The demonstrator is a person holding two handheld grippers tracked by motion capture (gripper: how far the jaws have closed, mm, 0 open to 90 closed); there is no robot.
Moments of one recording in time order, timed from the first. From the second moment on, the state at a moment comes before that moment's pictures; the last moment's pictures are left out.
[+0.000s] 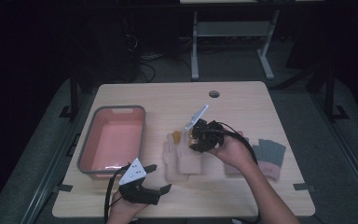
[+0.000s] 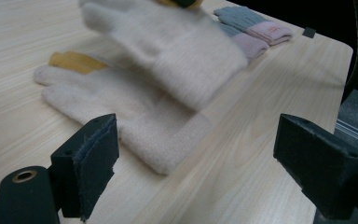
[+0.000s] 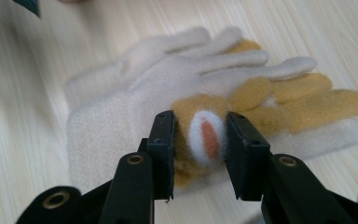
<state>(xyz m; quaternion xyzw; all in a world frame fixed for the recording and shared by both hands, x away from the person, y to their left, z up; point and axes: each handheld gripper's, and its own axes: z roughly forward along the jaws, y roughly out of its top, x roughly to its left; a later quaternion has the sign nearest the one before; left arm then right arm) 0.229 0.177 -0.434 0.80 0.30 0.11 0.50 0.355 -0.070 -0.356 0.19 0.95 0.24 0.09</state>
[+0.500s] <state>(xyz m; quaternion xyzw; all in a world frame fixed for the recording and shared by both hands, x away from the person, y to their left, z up) 0.227 0.180 -0.432 0.80 0.30 0.11 0.50 0.365 -0.022 -0.374 0.15 0.96 0.23 0.06</state>
